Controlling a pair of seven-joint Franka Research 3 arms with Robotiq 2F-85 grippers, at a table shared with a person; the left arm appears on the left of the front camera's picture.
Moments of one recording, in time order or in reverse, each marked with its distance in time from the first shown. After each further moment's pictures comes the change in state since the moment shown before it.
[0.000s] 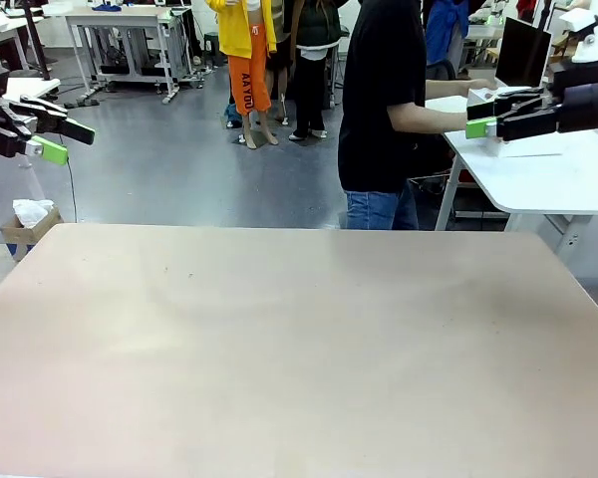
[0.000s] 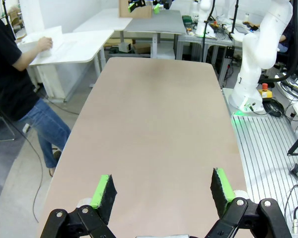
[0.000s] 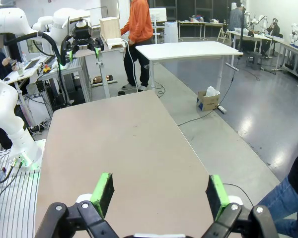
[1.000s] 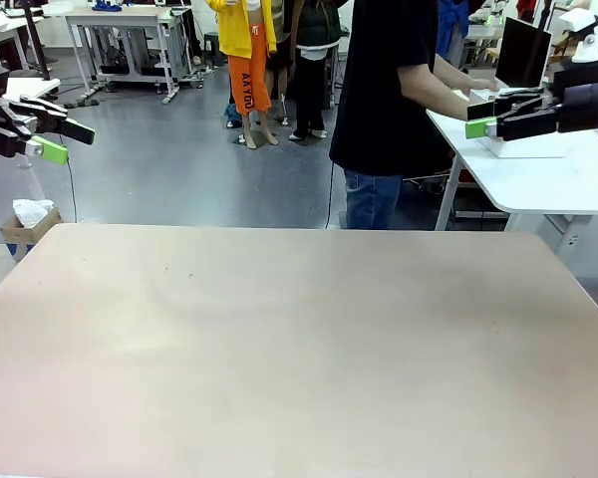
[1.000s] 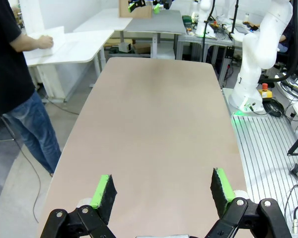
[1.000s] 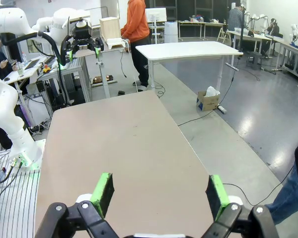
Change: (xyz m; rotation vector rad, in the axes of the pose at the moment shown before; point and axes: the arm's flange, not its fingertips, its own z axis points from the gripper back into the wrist) left arm 0.000 0.000 0.000 0.000 0.000 0.000; right arm 0.000 0.000 0.000 0.000 0.000 0.000
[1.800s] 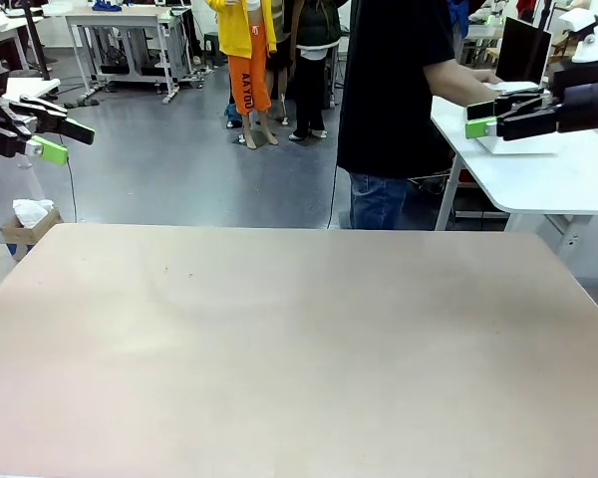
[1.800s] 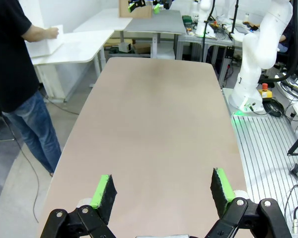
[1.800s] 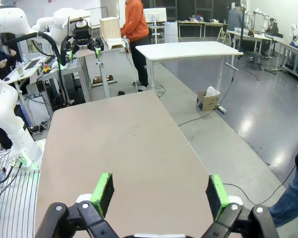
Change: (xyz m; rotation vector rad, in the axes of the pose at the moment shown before) left arm 0.000 0.000 0.000 0.000 0.000 0.000; right arm 0.000 0.000 0.000 0.000 0.000 0.000
